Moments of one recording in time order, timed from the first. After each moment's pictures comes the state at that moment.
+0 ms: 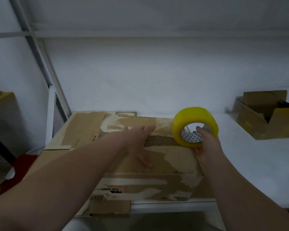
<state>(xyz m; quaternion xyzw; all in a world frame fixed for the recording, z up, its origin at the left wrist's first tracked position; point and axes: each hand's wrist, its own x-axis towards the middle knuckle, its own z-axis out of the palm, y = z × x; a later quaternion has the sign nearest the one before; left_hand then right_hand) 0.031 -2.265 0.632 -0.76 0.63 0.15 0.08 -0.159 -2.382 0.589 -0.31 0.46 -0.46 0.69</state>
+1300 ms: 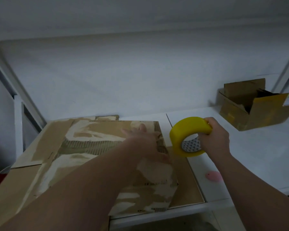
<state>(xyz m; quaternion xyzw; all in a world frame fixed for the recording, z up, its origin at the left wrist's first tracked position) -0.052 -2.341 0.625 -0.80 0.57 0.10 0.17 -0.225 -2.440 0.579 -0.73 0.52 -0.40 0.20</state>
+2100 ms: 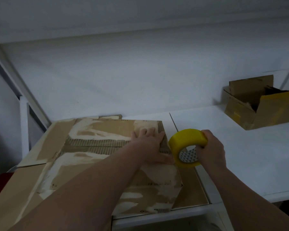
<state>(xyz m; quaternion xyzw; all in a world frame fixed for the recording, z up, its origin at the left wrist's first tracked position) -0.050 -2.337 0.613 -0.77 0.61 0.13 0.12 -0.220 -2.429 0.538 -0.74 0.53 -0.36 0.22</state>
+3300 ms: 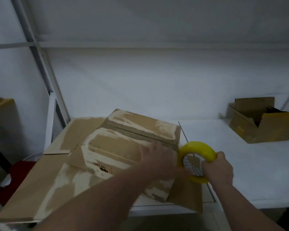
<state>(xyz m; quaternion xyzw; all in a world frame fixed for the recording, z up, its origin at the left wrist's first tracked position) -0.071 -2.256 0.614 -0.80 0.59 0.12 0.04 -0.216 -2.350 0.564 -0.64 0.67 -0.27 0.26</state>
